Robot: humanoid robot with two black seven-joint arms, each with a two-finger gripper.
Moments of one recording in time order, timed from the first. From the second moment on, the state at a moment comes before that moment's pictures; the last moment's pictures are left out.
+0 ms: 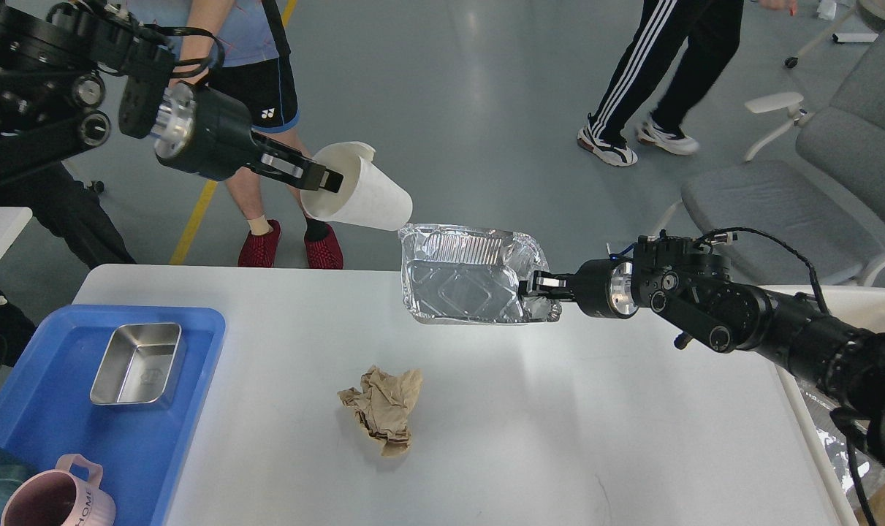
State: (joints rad) left arm -1.72 0.44 0.45 -0.97 1.07 -0.51 -0.49; right arm 1.02 -0.22 0.06 0.66 -1.03 0.37 0.29
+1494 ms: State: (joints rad) left arm -1.45 -0.13 0.44 -0.36 0.93 -0.57 -0.41; right arm 1.03 -0.22 0.06 0.67 -1.02 0.37 0.30
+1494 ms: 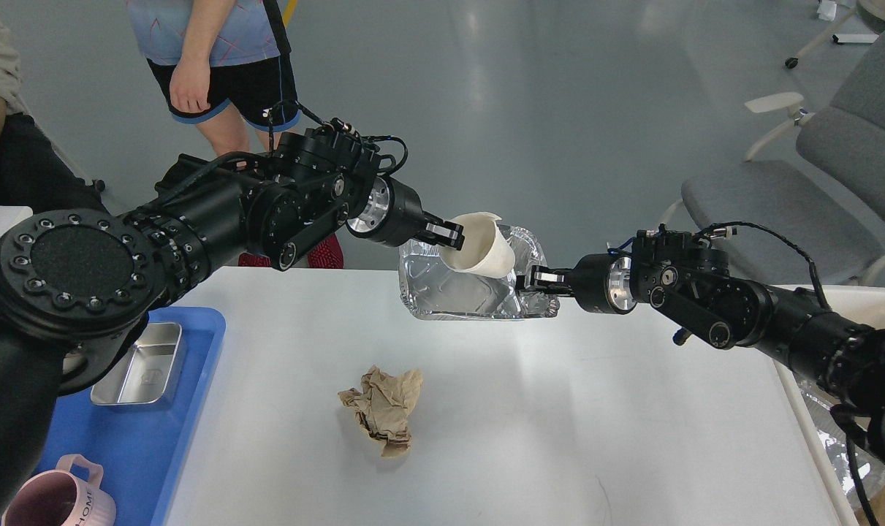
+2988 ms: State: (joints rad) left arm -1.84 0.60 0.48 -0.84 0.88 -0.81 -0.70; right arm 1.03 -0.23 0.06 0.66 -1.02 0.37 0.30
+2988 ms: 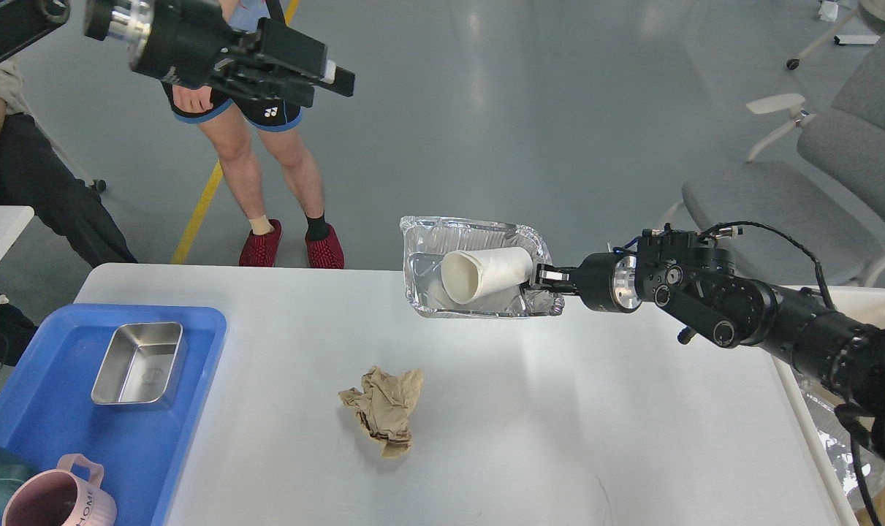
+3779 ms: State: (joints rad) left arm -1.53 0.72 0.49 -1.01 1.00 -0.70 -0.72; right arm 1.03 -0.22 0.06 0.66 -1.03 0.37 0.30
